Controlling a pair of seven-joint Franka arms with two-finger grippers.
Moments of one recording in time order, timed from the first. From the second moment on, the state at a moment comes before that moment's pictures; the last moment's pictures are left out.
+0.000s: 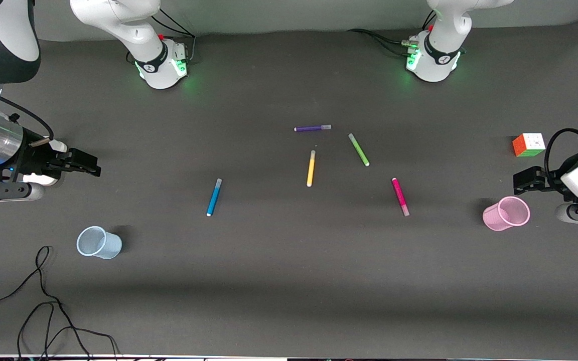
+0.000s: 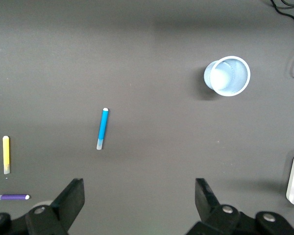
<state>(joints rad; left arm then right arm) 0.04 0.32 -0.11 -1.28 0.08 1.55 0.11 0.15 0.18 -0.07 -1.44 0.07 1.55 0.09</state>
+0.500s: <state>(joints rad) 0.04 0.32 -0.11 -1.28 0.08 1.54 0.11 0.16 0.20 -0.07 -1.44 0.07 1.54 0.09</state>
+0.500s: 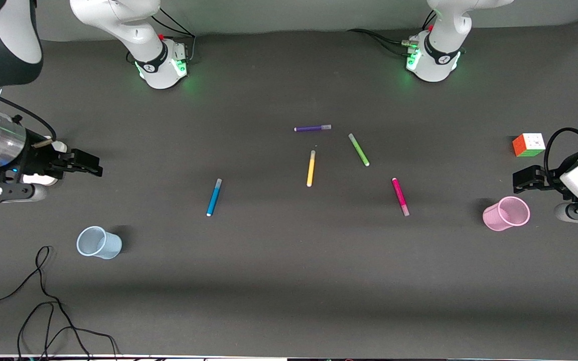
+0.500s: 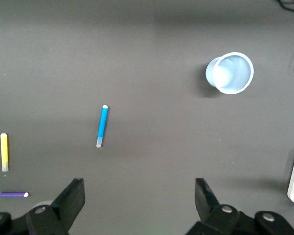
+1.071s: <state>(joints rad) 0.04 0.31 -0.11 -1.30 0.07 1.53 0.11 0.16 0.66 -0.06 -1.24 0.33 1.44 0.09</state>
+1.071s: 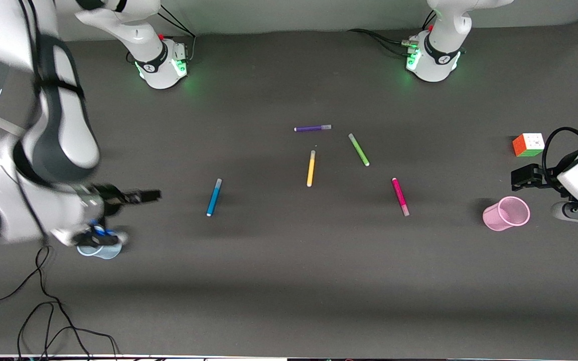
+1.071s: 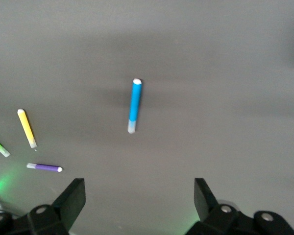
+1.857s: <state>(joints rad) -0.03 0.15 -0.12 -2.00 -0.07 2.23 -0.03 0.22 1.02 0.00 -1.11 0.36 1.49 0.13</state>
